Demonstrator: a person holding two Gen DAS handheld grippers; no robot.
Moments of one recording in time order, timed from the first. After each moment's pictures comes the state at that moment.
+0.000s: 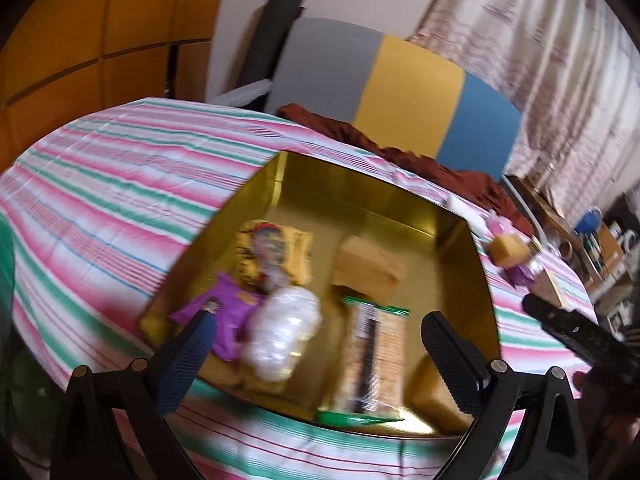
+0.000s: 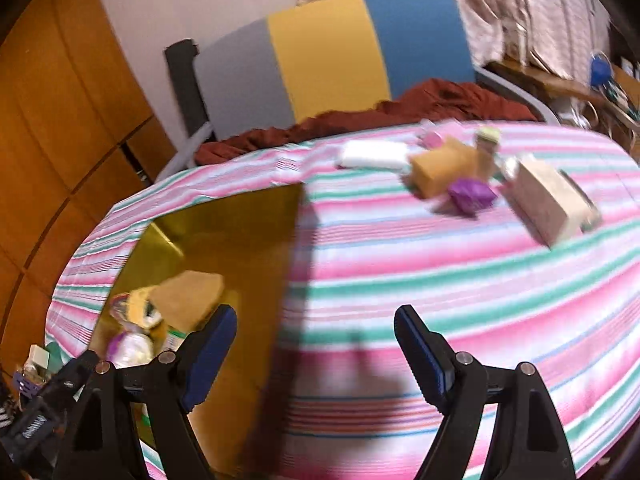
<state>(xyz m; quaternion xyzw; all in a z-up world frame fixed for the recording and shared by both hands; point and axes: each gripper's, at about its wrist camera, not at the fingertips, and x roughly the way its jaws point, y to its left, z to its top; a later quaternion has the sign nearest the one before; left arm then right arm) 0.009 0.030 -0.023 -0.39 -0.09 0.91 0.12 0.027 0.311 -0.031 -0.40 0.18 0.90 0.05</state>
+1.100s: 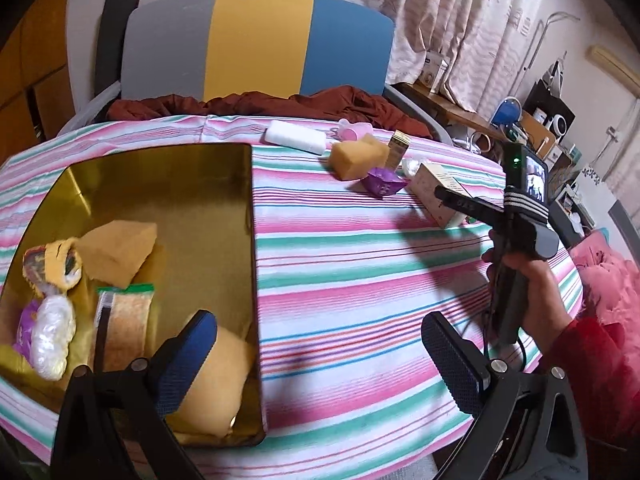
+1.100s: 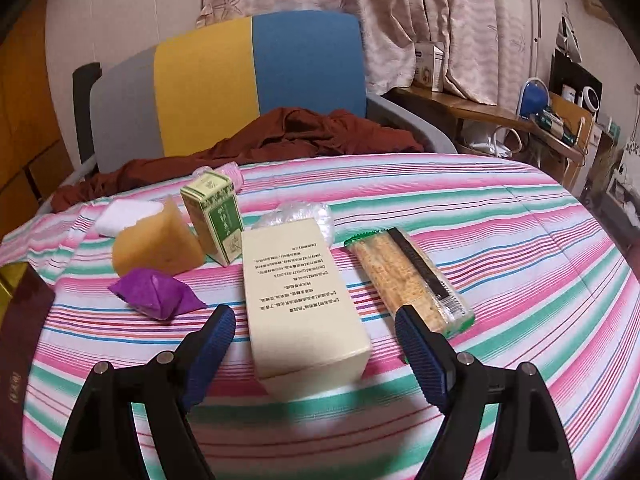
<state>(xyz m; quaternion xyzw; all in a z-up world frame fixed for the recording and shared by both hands) 0.042 0.219 -0.016 -0.43 0.03 0.85 0.29 0.008 0.542 -0.083 -0.36 0.10 0.91 0.20</state>
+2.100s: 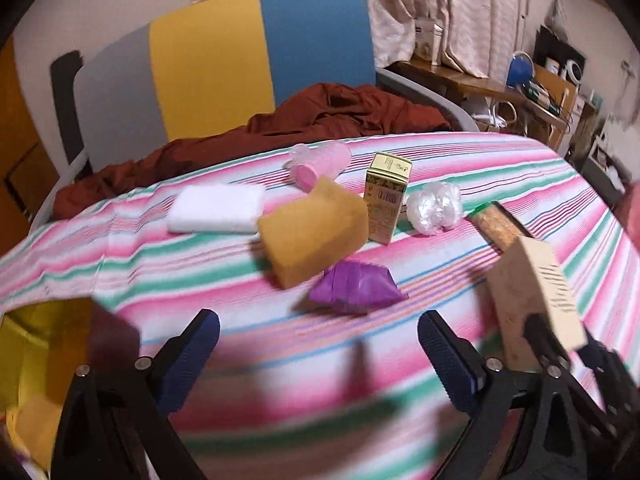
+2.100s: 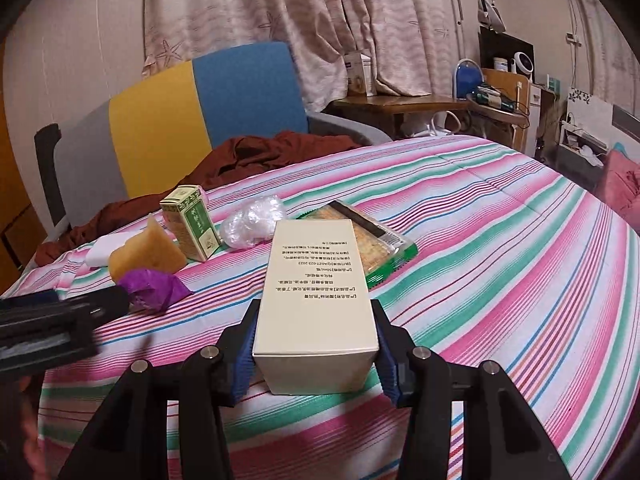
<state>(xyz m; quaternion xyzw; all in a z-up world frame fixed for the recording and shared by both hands) -0.075 0.414 -0.053 -0.39 0.15 0.87 0.27 0.068 0.523 -0.085 -0.29 0.17 0.90 0.29</state>
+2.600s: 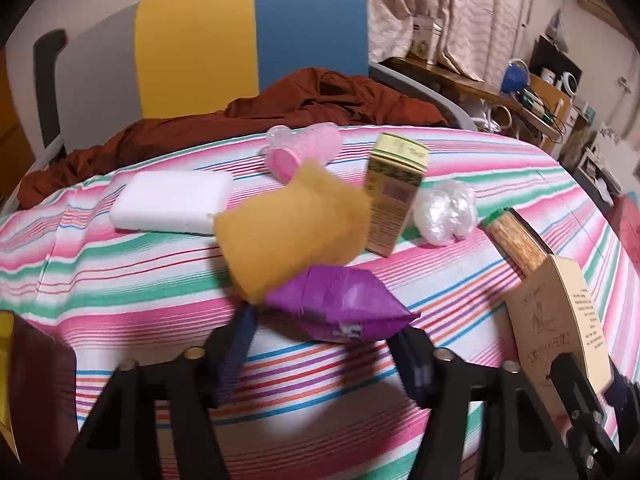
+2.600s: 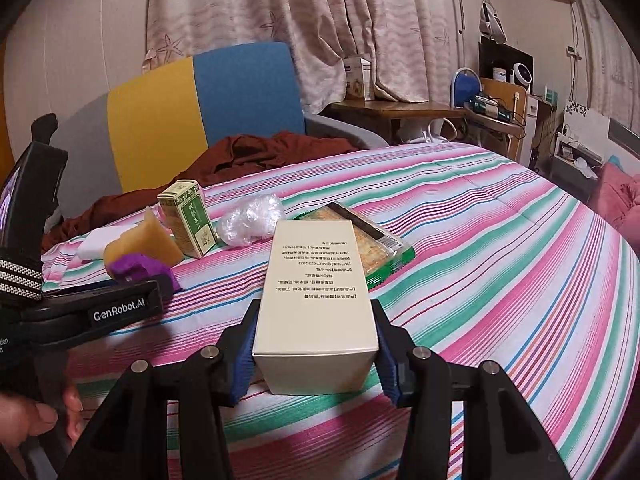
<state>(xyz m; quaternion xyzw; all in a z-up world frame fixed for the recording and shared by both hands) -0.103 0.429 -0.088 -0.41 0.10 0.86 0.29 0.065 0.518 -0.087 -0.29 0.15 0.90 0.30</state>
